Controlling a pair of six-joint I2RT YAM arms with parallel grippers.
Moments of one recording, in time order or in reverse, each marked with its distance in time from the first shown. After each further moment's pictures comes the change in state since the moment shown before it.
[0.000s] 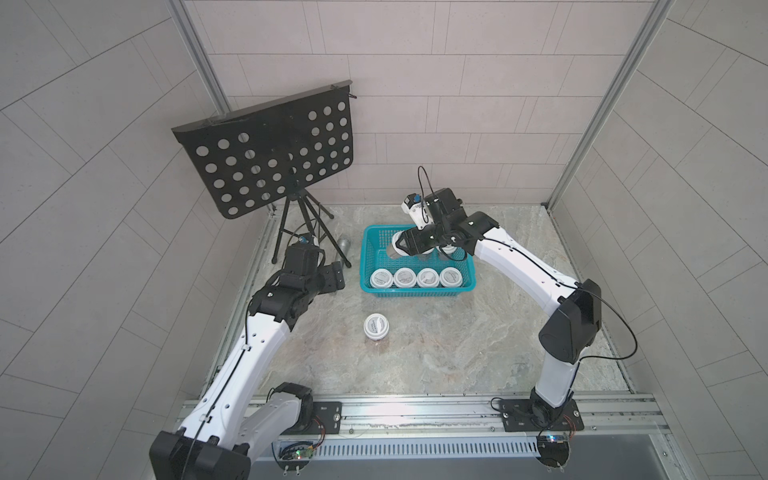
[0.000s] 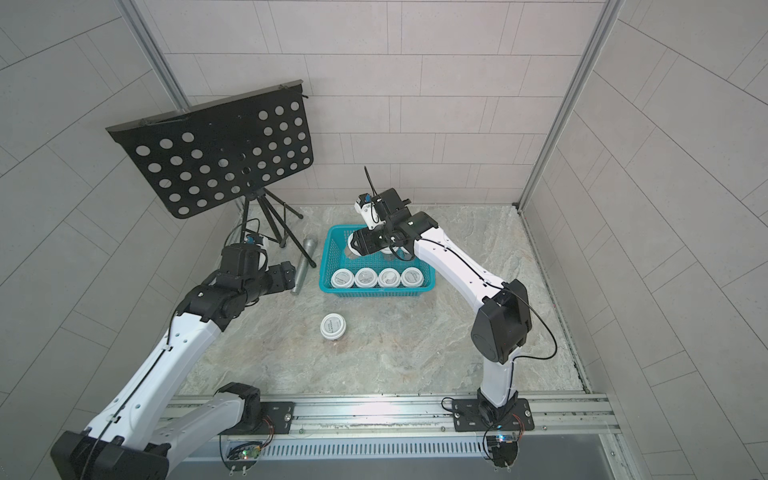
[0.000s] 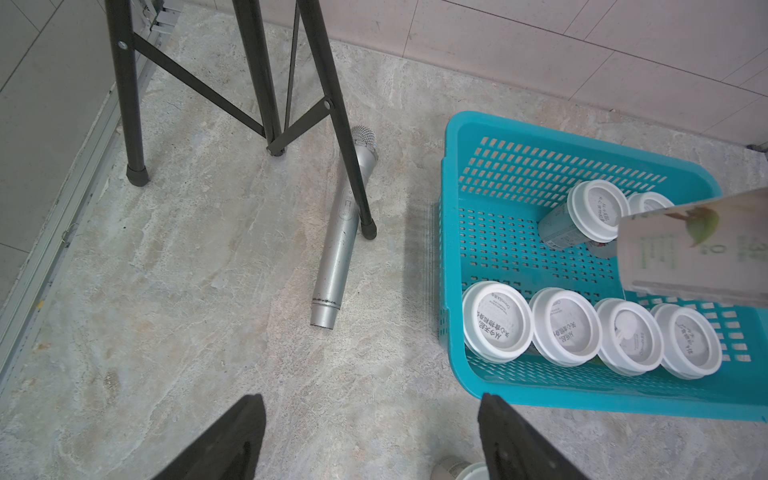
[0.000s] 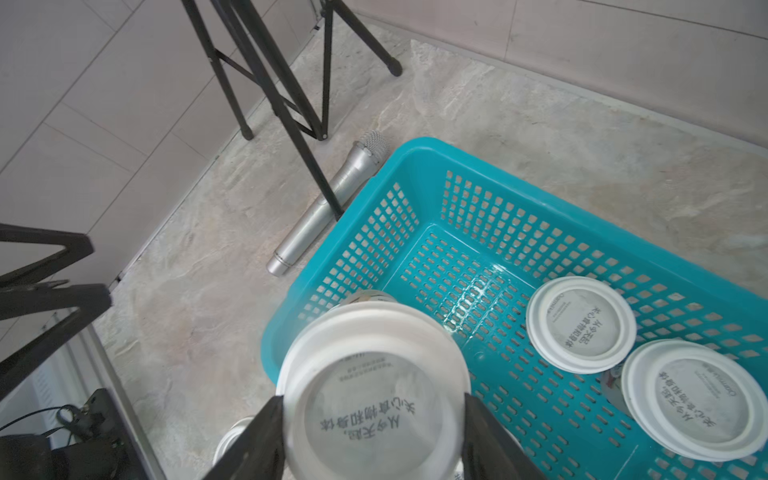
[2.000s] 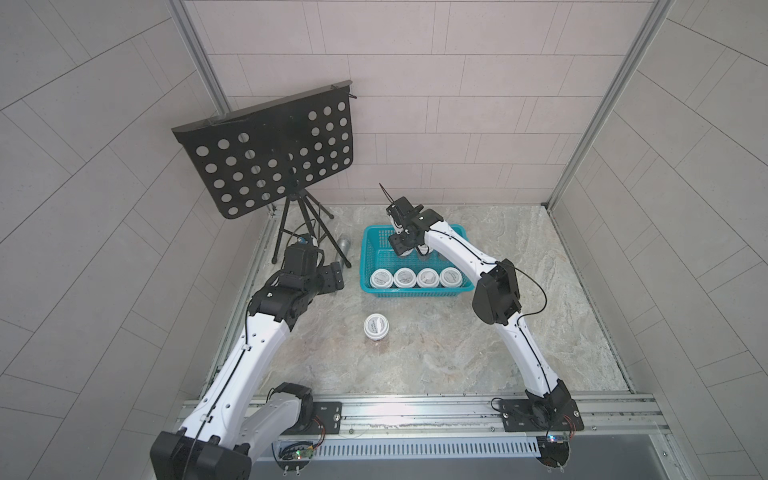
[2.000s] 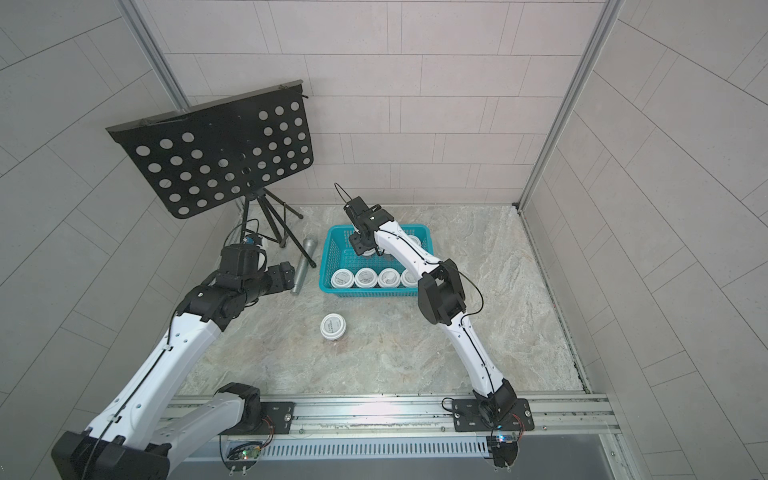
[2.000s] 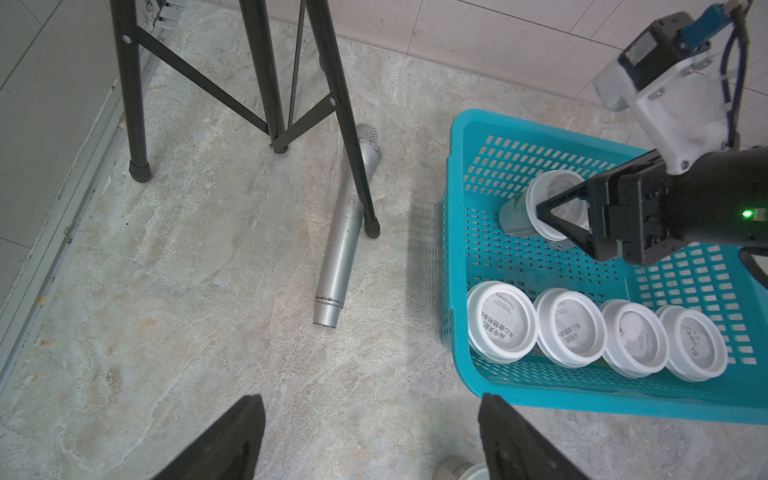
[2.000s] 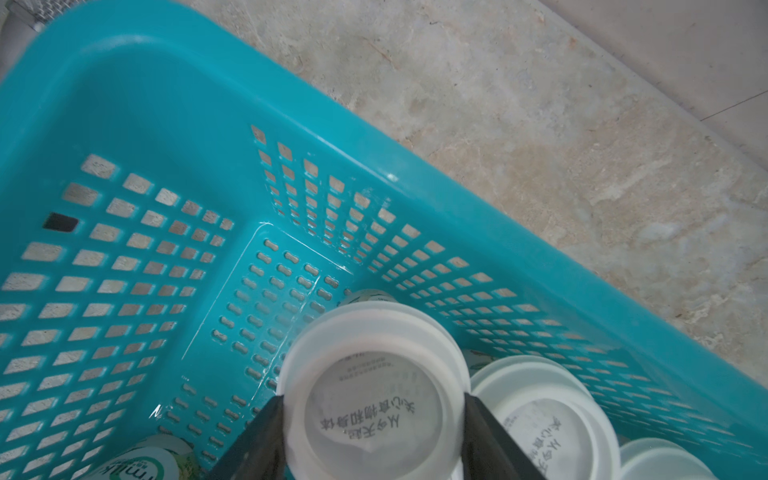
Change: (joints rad) left arm 0.011 0.000 -0.005 0.000 0.004 0.000; right arm 0.021 0.608 0.609 -0.277 0.382 -0.089
